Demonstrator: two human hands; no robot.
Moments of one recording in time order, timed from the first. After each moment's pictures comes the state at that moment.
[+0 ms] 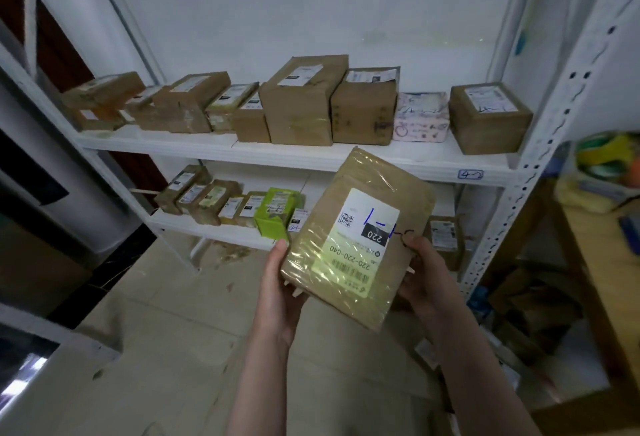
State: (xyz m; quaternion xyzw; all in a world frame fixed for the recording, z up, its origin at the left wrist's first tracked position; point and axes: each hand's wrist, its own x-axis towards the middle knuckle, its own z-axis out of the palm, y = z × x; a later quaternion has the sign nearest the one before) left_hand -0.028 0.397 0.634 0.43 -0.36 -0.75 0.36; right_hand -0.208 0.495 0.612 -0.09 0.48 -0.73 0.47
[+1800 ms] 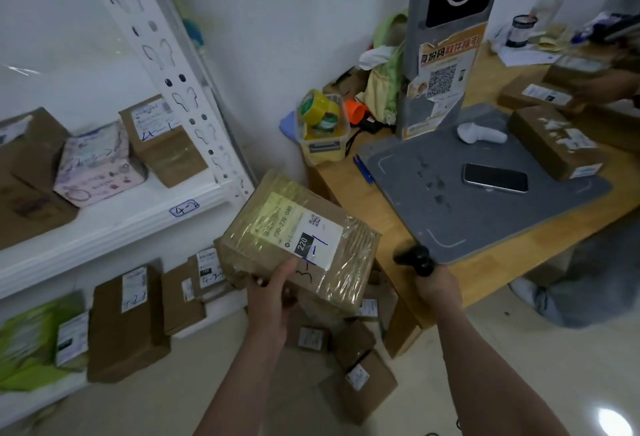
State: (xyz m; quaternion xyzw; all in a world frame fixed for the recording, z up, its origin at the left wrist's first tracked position) left_hand -0.367 0.557 0.526 0.37 -0.47 -0.79 0.10; right_hand -0.483 0.807 0.418 0.22 0.89 -0.36 0.19
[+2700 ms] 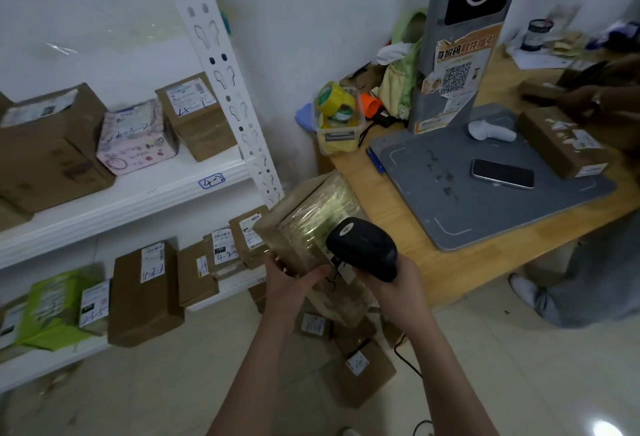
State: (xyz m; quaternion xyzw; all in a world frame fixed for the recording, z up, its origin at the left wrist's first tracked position) left_hand -0.327 0.560 0.524 0.32 -0.63 -0.70 0.09; right_hand -0.363 0.741 0.542 -0.08 0.78 -0.61 0.09
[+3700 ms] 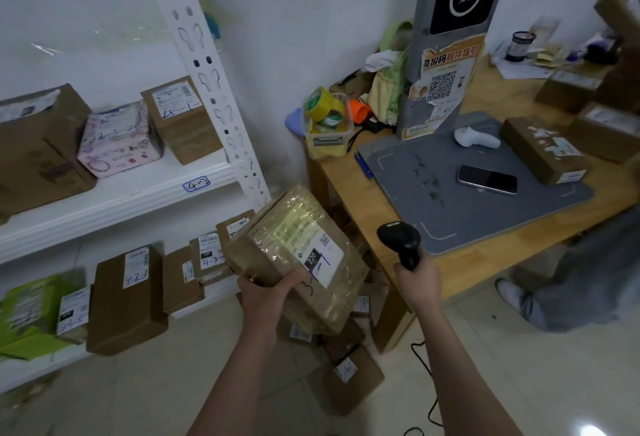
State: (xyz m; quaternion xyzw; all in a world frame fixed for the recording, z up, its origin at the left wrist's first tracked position) left_hand -0.318 0.558 0.515 0.41 -0.57 -0.70 0.10; right_hand -0.422 0.786 0.469 0.10 0.85 -0.51 0.06
